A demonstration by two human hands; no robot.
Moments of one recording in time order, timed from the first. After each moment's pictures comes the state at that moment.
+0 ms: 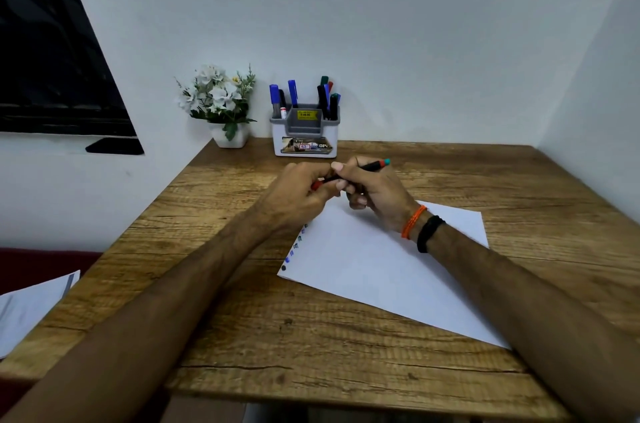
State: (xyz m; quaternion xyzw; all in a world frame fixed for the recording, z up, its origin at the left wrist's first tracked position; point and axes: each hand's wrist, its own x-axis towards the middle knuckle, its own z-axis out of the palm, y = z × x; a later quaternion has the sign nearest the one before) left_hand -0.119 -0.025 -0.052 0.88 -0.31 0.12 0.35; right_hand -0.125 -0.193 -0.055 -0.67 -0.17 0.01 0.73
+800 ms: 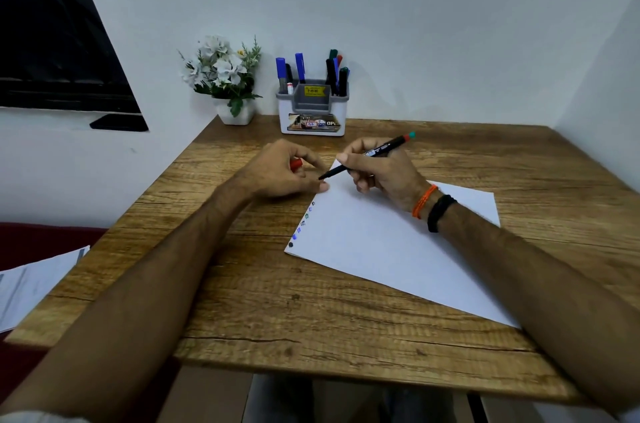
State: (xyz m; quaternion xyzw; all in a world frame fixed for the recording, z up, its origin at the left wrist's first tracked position) left_hand -0.107 0.006 -0.050 0.92 -0.17 -0.02 0.35; right_hand -0.117 -0.200 -0.067 -0.71 -0.20 0.01 0.68
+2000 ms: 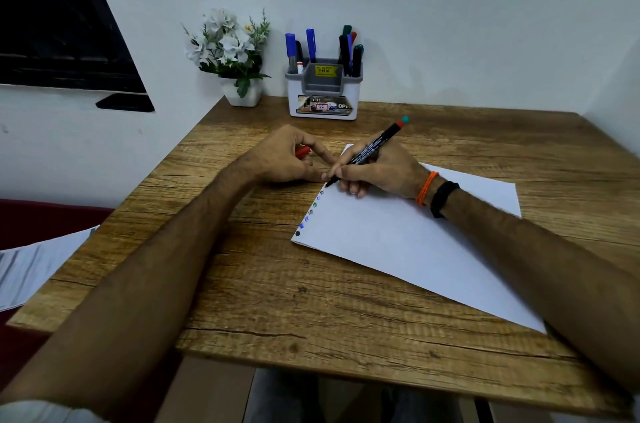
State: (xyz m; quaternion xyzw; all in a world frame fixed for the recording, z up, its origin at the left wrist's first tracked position) left_hand -0.103 0.011 -0.050 0.91 -0.18 -0.09 0.37; right_hand -0.112 -0.190 -0.071 -0.80 -0.26 0.09 0.54
